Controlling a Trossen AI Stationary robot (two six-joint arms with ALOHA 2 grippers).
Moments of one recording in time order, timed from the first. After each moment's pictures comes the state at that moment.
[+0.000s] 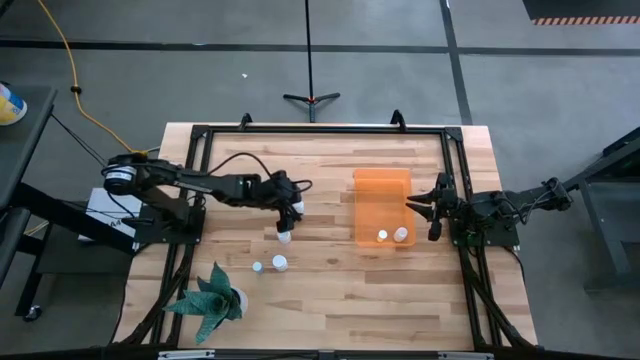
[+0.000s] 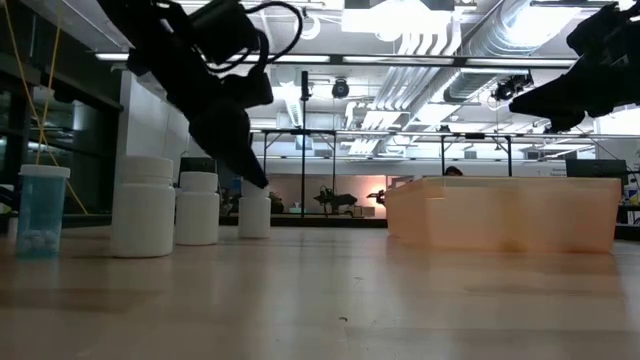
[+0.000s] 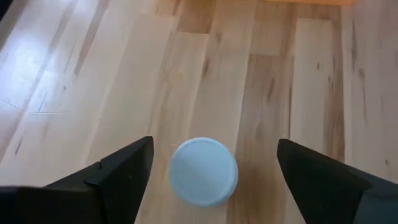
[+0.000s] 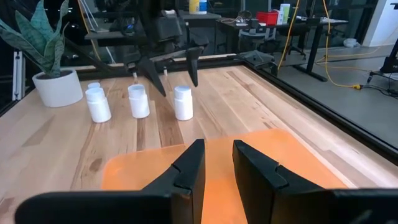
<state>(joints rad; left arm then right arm) 0.09 1.47 0.76 -0.12 -0.16 0.00 0.27 0.01 0.12 -0.27 0.51 0.13</state>
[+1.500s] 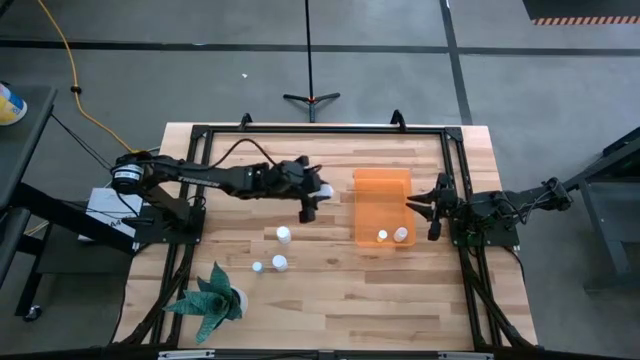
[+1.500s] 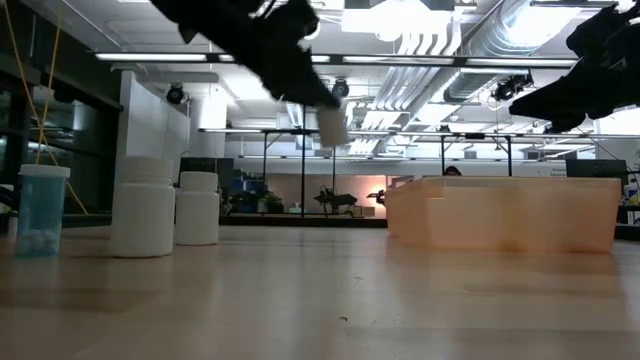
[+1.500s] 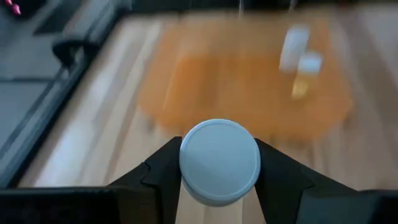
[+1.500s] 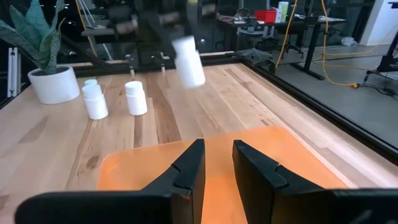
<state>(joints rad) 0.09 1.53 1.00 0.00 -0.13 0.11 0.27 0.01 0.12 -0.28 0.52 0.13</state>
